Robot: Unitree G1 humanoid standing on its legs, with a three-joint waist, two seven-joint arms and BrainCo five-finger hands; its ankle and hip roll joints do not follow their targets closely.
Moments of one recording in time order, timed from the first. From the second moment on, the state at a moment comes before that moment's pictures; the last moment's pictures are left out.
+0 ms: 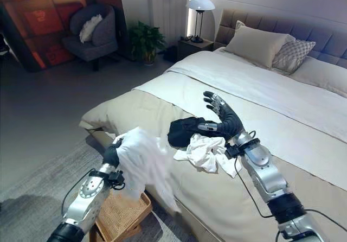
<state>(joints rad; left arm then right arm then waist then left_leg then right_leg) -0.03 0.37 -0.22 0.20 -0.48 -0.22 0.00 -0.24 -0.61 0.25 0.06 0.44 -0.20 0.11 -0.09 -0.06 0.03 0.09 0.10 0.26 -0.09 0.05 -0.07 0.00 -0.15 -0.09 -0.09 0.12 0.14</state>
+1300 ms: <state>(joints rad) -0.36 0.46 -0.02 0.29 0.10 -0.25 0.57 -0.20 -0.49 0.17 0.28 0.23 -0.27 -0.12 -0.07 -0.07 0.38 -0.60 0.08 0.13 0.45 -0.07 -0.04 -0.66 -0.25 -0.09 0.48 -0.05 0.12</state>
